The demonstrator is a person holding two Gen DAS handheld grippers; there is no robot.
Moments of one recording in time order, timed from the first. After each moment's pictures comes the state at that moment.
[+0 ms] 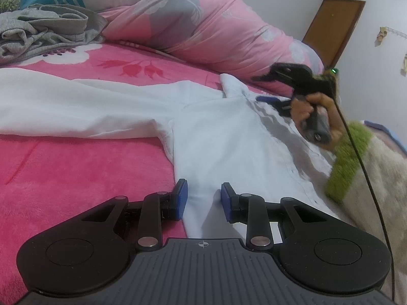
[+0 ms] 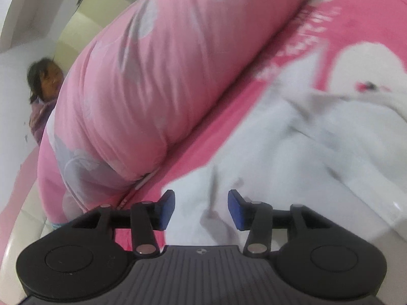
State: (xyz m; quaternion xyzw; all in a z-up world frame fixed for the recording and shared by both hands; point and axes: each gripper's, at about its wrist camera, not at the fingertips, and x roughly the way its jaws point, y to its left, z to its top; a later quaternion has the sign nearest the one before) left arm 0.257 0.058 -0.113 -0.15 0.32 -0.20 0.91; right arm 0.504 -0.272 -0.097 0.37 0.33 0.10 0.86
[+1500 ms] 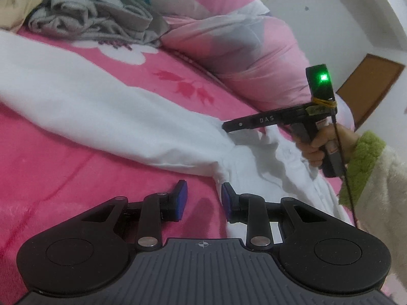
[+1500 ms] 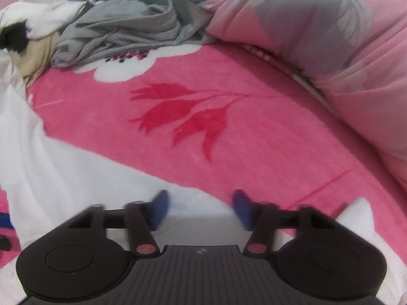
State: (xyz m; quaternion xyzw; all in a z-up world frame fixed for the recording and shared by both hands) left arm 0.275 0.101 -0.109 -0.27 0.30 -0.11 0.91; right arm 0.505 -0.043 -0.078 -0.24 0.42 0.39 0.78
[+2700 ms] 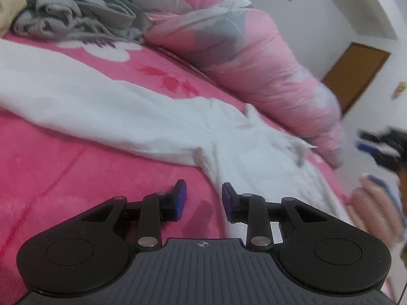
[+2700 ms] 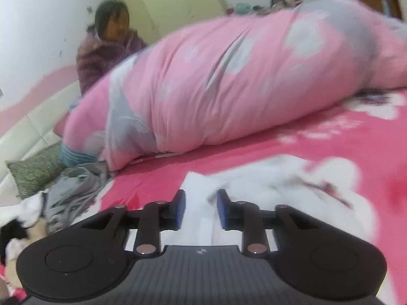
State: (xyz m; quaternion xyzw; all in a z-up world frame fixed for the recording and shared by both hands) left arm 0.264 0.108 -0.107 -0.26 0.31 -0.17 0.90; right arm 0.336 -0.299 0.049 0.16 0.31 0.15 0.93
